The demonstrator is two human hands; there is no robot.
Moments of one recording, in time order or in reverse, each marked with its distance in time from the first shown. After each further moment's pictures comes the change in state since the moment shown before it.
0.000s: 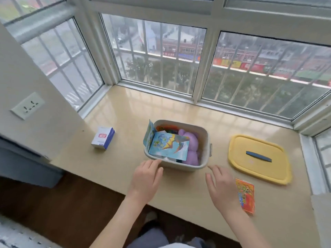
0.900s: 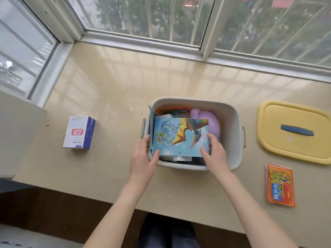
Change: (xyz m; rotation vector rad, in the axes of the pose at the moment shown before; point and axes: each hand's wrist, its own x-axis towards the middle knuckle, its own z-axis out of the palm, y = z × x) left_hand 0.133 -0.156 0.124 -0.381 -0.102 -0.385; right_hand 0.136 0.020 0.220 0.354 -0.333 0.566
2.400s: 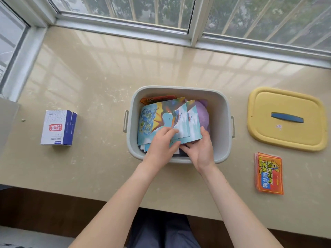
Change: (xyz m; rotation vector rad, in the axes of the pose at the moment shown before) left_hand 0.028 0.031 0.090 0.077 -0.254 0.330; right_hand -0.010 -0.037 -0.004 1.386 -0.152 0.421
